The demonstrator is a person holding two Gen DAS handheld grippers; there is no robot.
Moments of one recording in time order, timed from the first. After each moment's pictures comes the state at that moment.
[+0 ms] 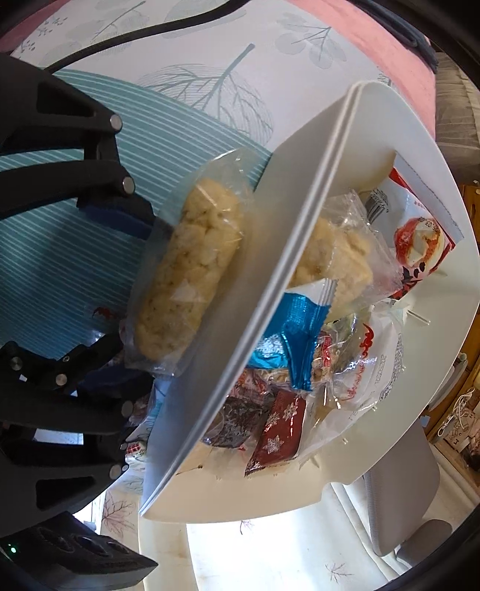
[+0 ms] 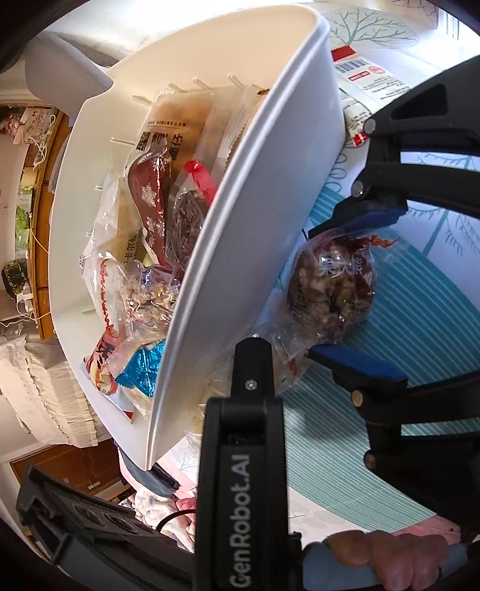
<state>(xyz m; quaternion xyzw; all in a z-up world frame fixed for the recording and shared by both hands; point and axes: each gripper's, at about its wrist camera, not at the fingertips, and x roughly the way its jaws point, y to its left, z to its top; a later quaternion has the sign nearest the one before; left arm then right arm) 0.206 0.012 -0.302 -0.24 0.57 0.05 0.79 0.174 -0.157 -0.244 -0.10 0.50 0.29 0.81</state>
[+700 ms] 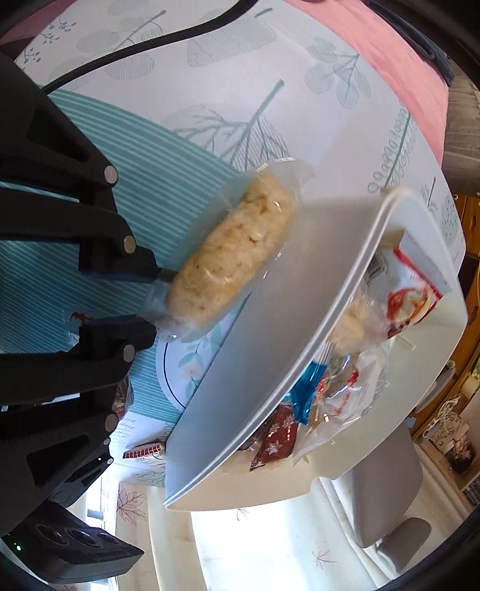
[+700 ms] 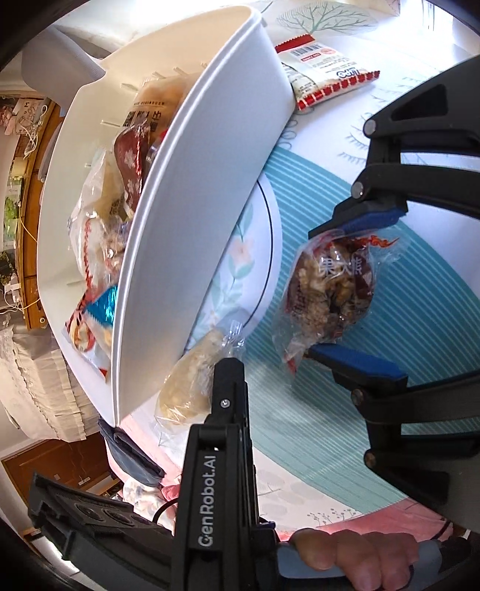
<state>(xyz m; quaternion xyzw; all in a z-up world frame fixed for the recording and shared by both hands) 0.144 0.056 -0.285 -0.27 0.55 0.04 0.79 0.145 -0.137 -0.246 -0.10 0.52 0.30 0.79</state>
